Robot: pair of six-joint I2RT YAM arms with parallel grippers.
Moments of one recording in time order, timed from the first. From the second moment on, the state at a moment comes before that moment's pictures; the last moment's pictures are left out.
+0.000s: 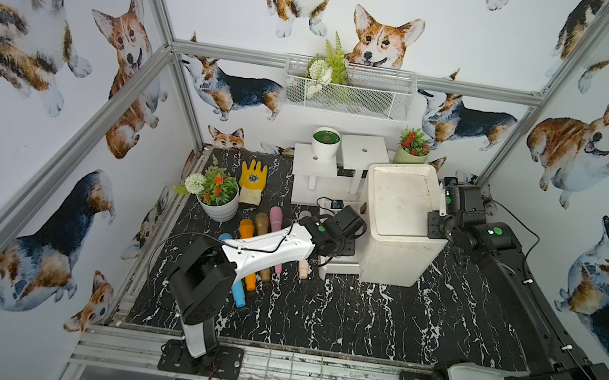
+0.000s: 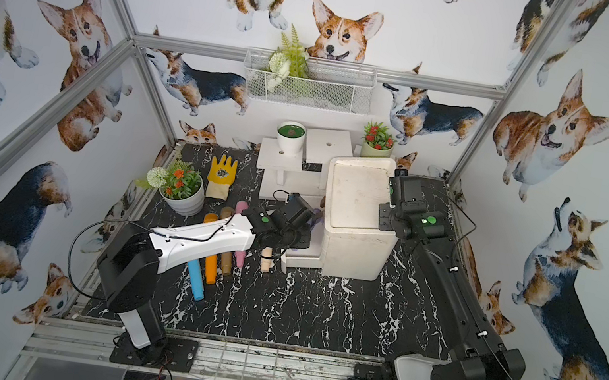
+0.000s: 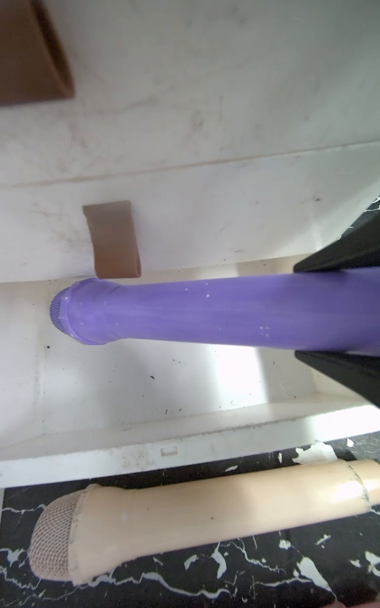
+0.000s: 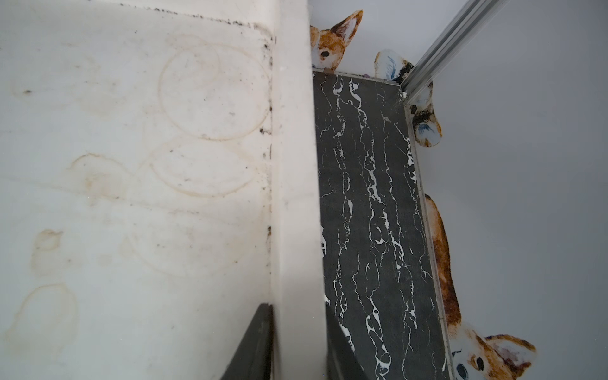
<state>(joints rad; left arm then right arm) -0.88 1.73 1.34 -0.55 -0.17 -0.84 0.34 1.32 1.33 -0.89 0.31 0.08</state>
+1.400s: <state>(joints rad) -0.72 1.35 1.05 -0.61 -0.41 -0.77 0.34 1.32 1.33 -0.89 0.31 0.08</state>
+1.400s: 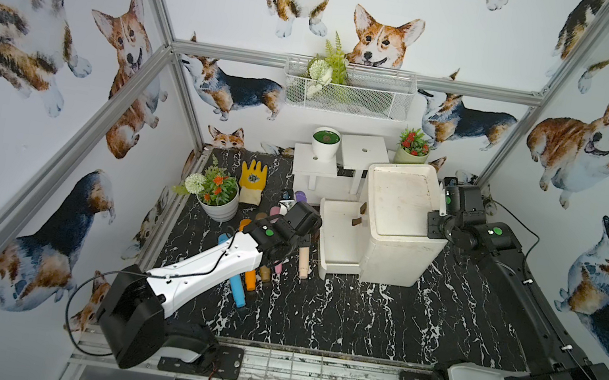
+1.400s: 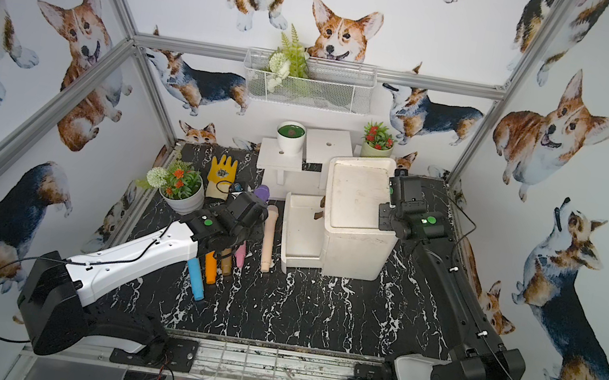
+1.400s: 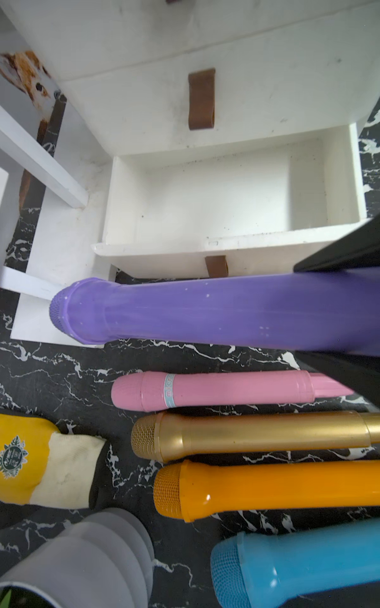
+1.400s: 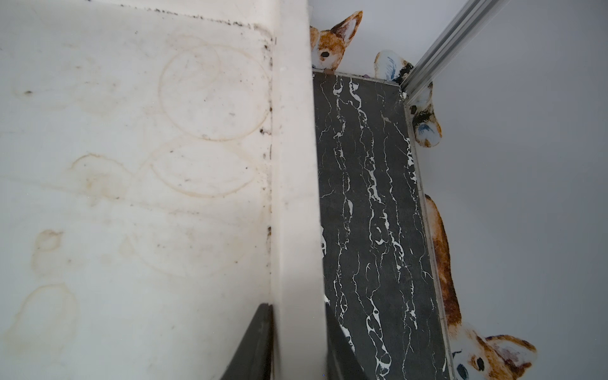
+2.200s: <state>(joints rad) -0.65 1.45 0.94 -0.54 -0.32 -0.82 0.34 1.32 1.33 -0.88 0.31 0.08</state>
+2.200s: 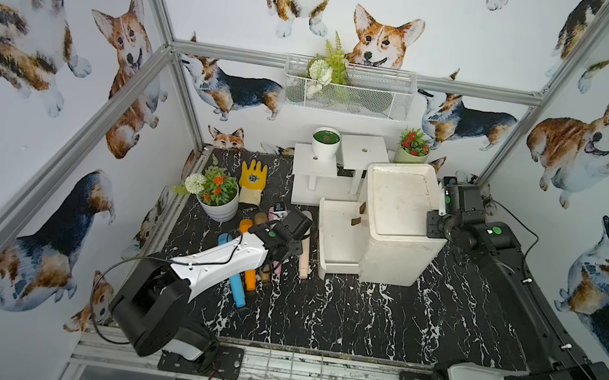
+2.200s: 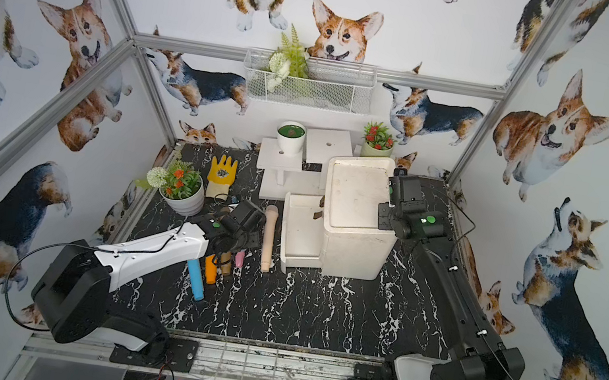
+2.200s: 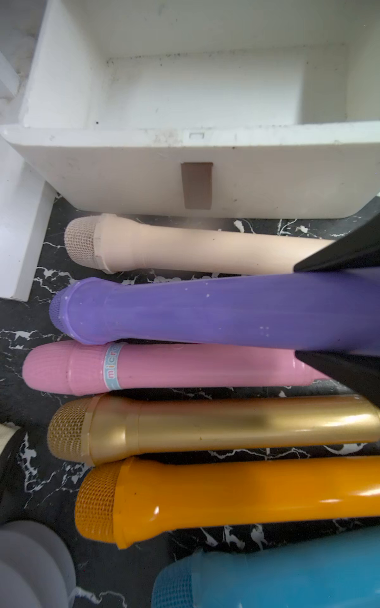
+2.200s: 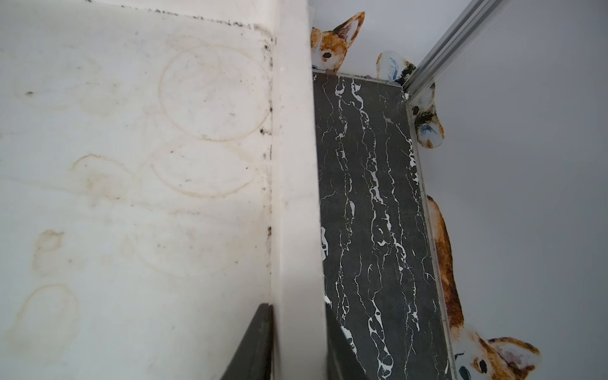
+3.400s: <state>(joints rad) -0.65 1.68 0.98 -0.49 -0.19 -0.88 0.34 1.32 1.33 -0.88 0.31 0.08</state>
